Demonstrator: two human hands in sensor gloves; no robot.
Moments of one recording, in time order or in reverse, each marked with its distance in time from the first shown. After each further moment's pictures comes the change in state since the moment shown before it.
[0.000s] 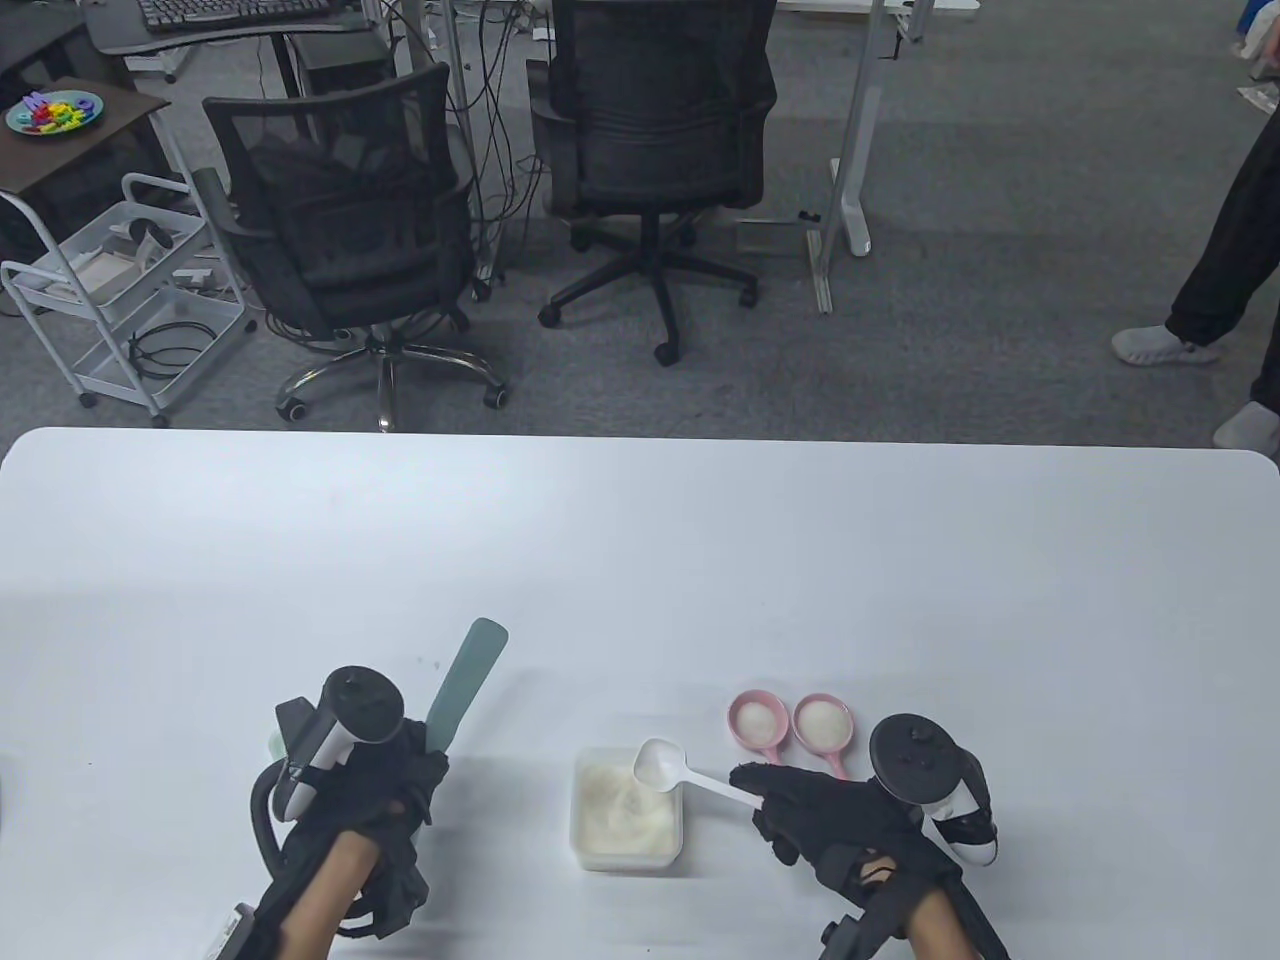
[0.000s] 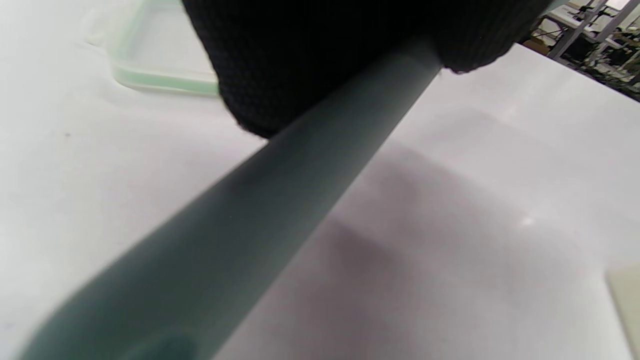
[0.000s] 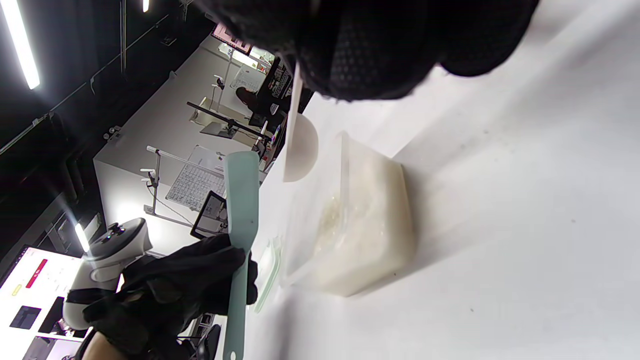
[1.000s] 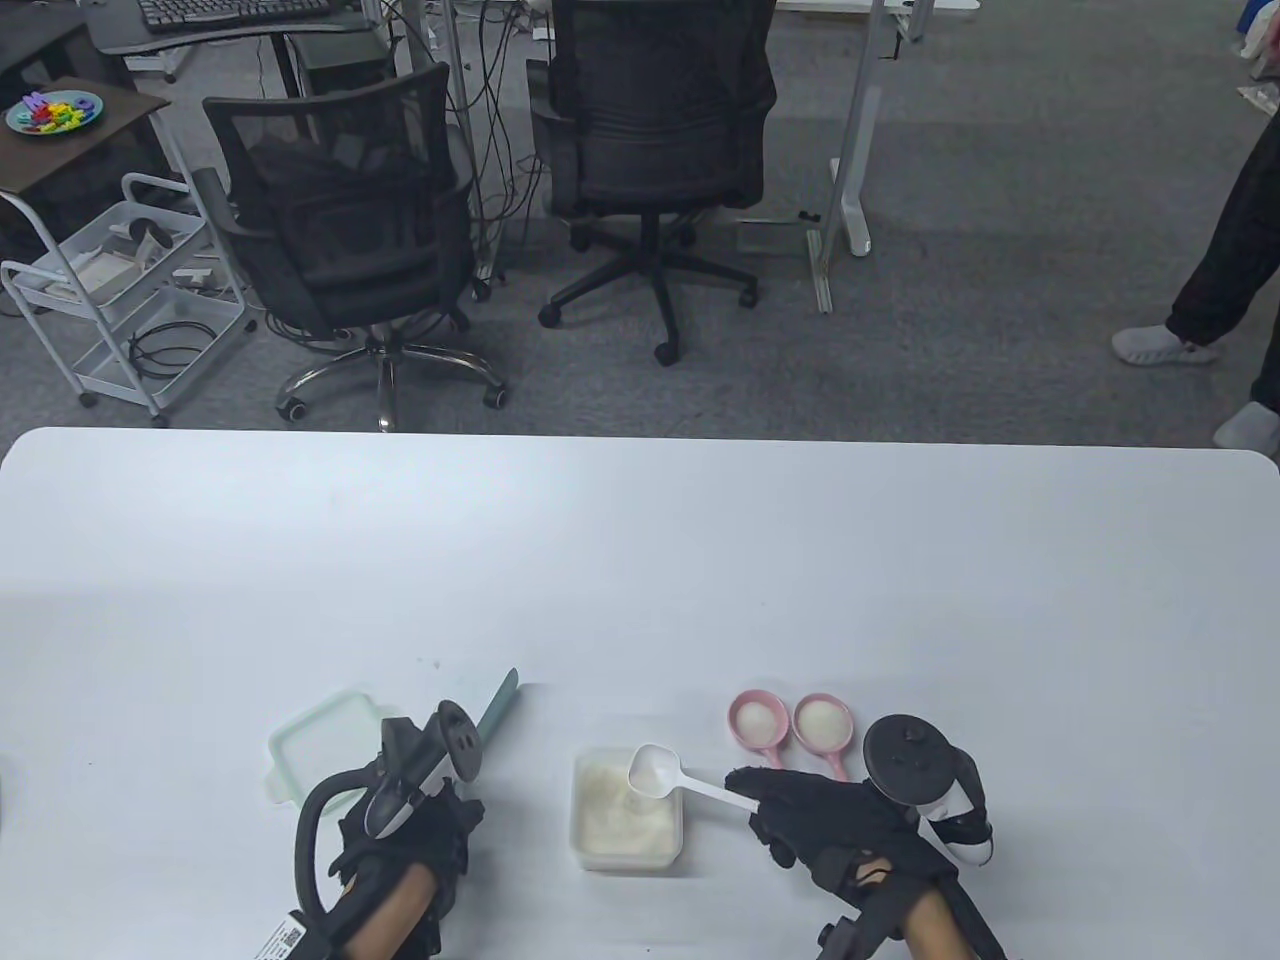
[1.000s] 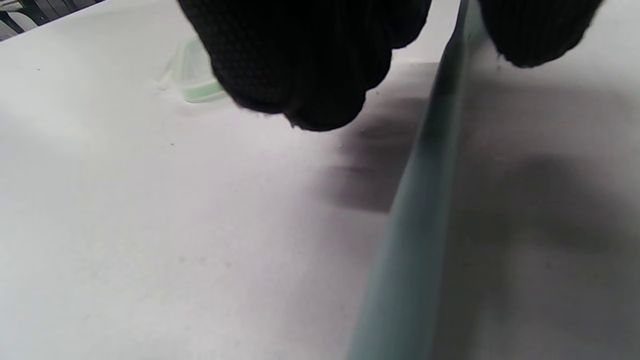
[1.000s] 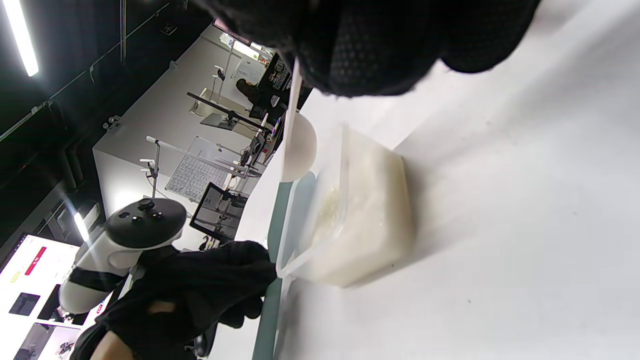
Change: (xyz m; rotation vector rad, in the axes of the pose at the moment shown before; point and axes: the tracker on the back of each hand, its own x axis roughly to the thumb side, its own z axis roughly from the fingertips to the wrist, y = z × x) left_hand 0.033 -0.044 0.009 0.017 0.161 -0.503; right_hand 0.002 0.003 -0.001 0.009 -0.002 0.017
